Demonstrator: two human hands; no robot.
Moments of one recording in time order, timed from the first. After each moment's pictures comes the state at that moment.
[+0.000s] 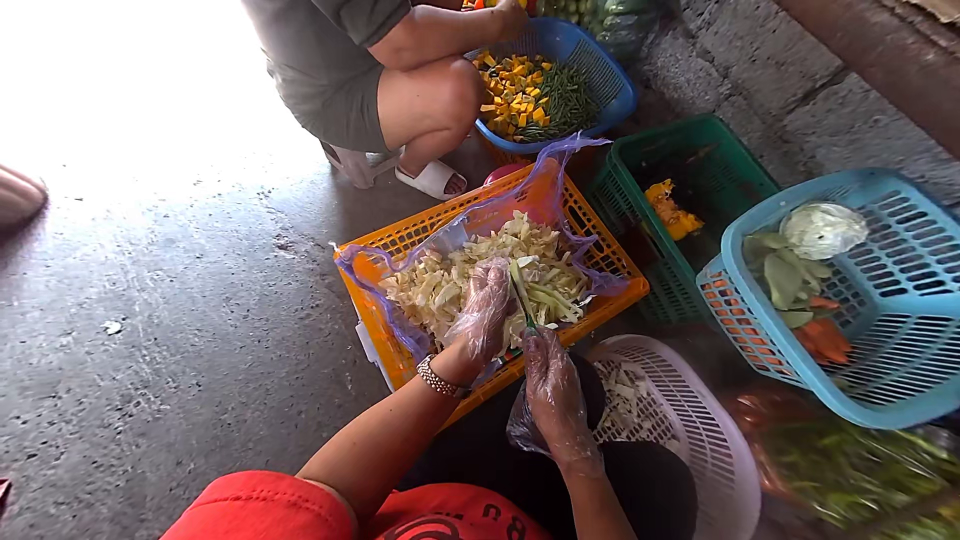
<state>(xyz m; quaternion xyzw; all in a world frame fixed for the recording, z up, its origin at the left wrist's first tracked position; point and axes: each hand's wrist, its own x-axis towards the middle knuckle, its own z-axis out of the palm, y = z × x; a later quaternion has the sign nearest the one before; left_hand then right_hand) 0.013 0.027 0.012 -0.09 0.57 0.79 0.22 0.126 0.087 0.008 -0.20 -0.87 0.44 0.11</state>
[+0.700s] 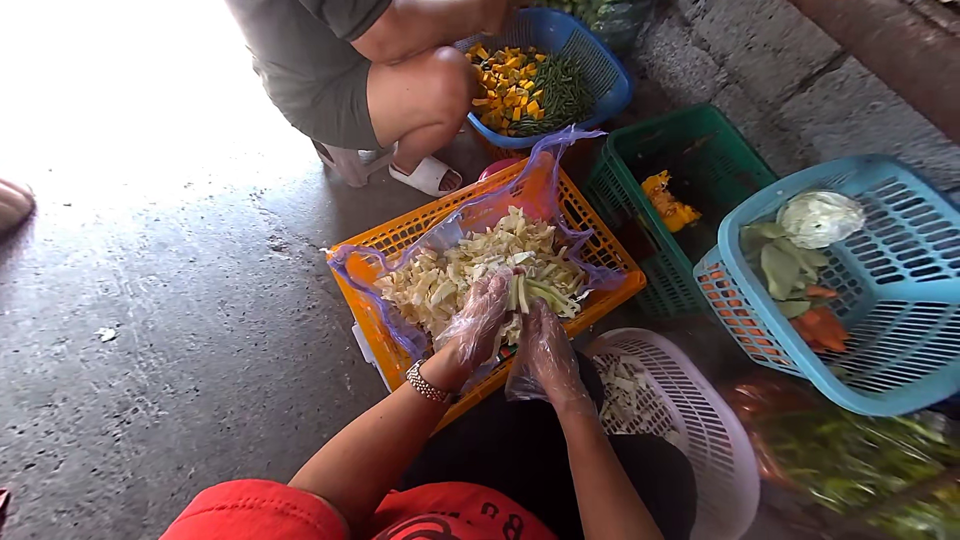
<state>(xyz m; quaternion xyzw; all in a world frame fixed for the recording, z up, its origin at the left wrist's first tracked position) 0.013 0.019 0.003 -0.03 0.60 0.74 0.28 0.086 0.107 0.019 -0.23 -0.85 0.47 -0.03</state>
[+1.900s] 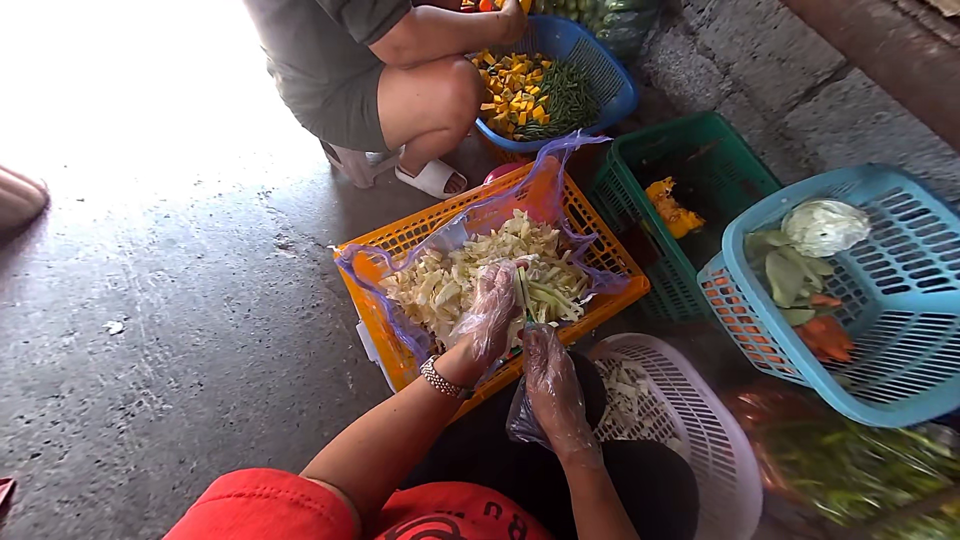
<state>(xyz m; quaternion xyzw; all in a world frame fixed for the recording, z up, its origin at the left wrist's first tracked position) 0.015 0.030 0.008 -0.05 0.58 0.78 0.24 0.122 0.089 0.009 -0.21 -0.86 0.45 0.09</state>
